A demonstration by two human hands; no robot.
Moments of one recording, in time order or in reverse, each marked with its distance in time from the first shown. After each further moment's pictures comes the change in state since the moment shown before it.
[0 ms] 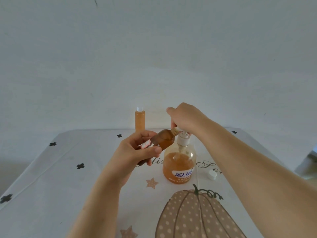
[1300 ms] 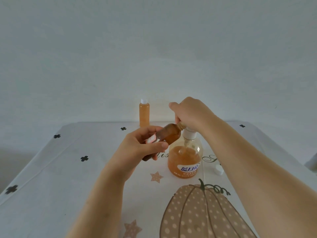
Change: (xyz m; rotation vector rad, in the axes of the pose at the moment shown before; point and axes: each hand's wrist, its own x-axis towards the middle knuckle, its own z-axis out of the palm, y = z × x) left_hand 0.005 -0.010 -0.004 0.043 0.004 -0.042; right_hand 0.015 0.011 0.017 0.018 0.049 -0.070
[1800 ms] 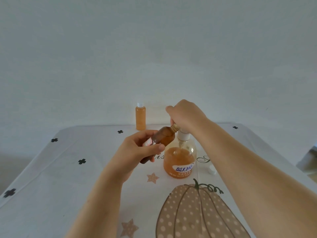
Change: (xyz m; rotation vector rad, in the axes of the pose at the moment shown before) left_hand -0.001 -0.001 0.004 0.004 -0.024 0.001; right_hand -0.004 -0.001 0.000 0.015 0.029 0.039
